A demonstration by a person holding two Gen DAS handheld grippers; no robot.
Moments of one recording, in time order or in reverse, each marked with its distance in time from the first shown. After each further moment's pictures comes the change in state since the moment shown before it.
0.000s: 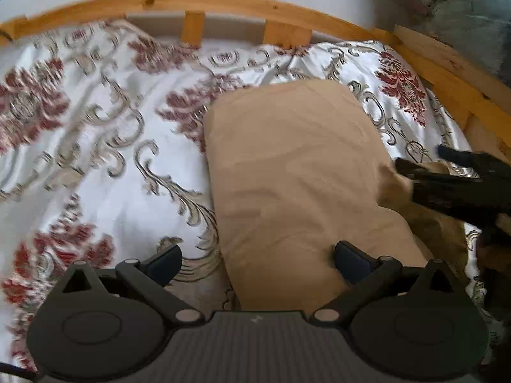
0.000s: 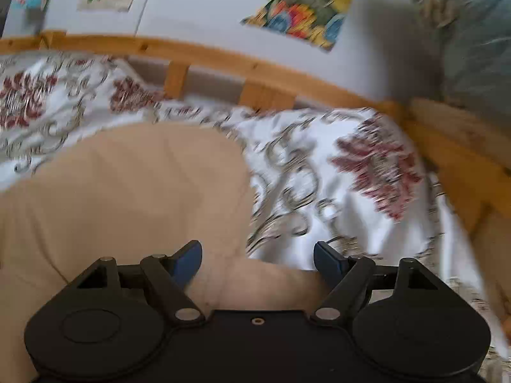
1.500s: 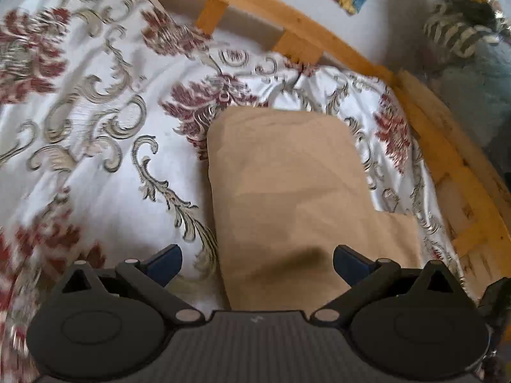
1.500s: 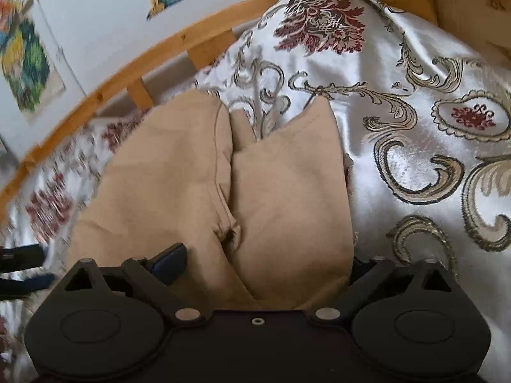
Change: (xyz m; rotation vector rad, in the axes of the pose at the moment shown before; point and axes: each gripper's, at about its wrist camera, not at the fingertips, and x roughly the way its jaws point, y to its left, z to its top) left arm 0.020 0.060 0.034 -0.223 0.078 -0.255; right arm -0.028 -0.037 -0.058 0.716 0.236 0.243
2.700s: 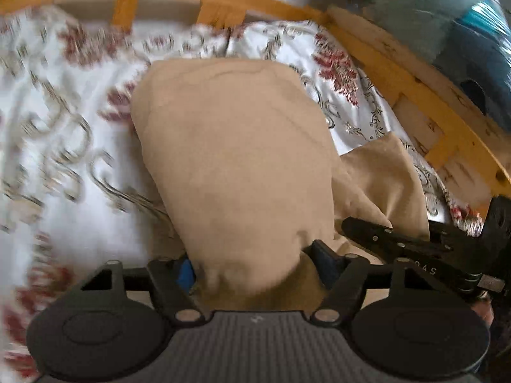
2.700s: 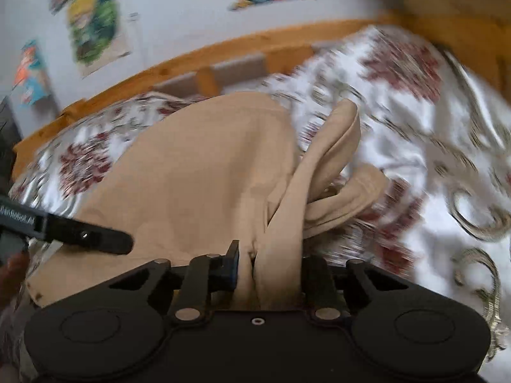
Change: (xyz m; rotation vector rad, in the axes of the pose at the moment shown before) left arm -0.020 -0.024 -0.007 0.335 0.097 -0.063; right arm -0.013 0.081 -0.033 -0.344 -0.042 0.057
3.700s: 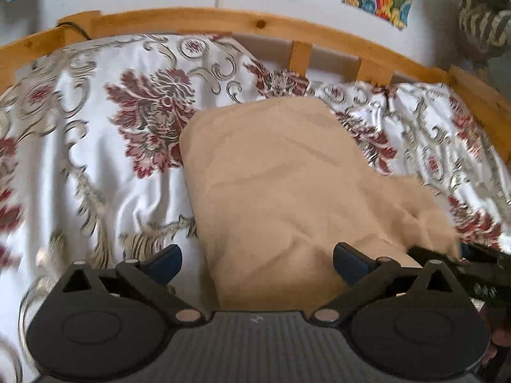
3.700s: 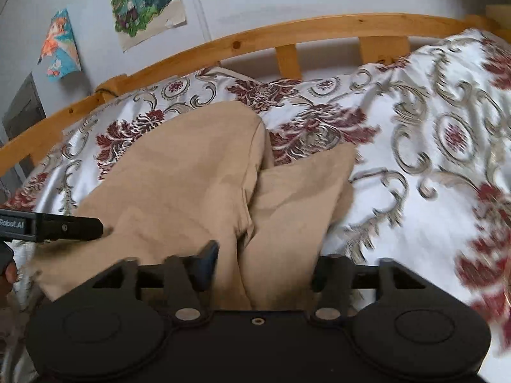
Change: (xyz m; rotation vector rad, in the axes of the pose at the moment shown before) left arm -0.097 0.104 -0.043 -0.199 -0.179 0.417; right arm 0.078 0.117 0.002 -0.010 0.010 0.091
